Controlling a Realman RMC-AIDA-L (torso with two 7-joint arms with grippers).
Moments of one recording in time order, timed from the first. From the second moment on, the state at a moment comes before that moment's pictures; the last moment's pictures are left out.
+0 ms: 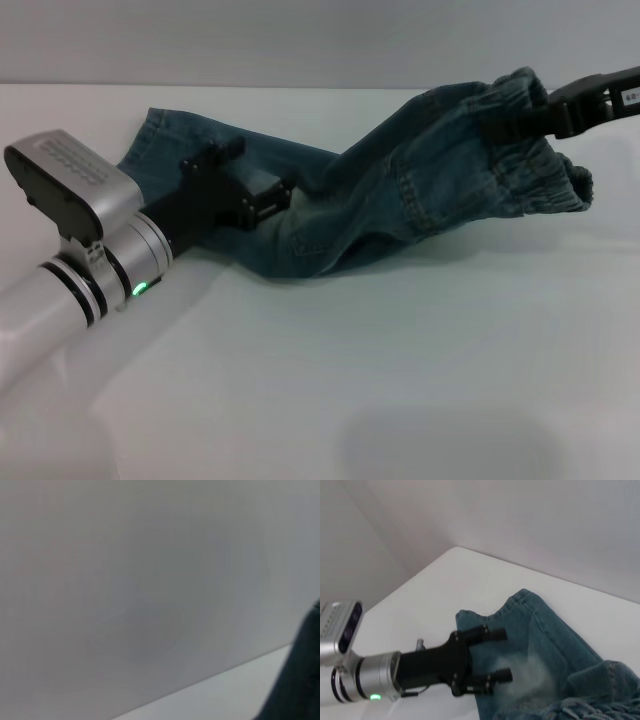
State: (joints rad) left arm -0.72 -2.08 0.75 -0.08 1.23 1.07 -0.42; right arm 0.77 1.99 -0.71 -1.08 -2.25 -1.72 2.23
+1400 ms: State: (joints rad) left arm -0.76 -2.08 0.74 -0.19 1.37 1.06 -0.37; right arm 0.80 2.00 -0.74 -1.04 -2.21 -1.76 2.25
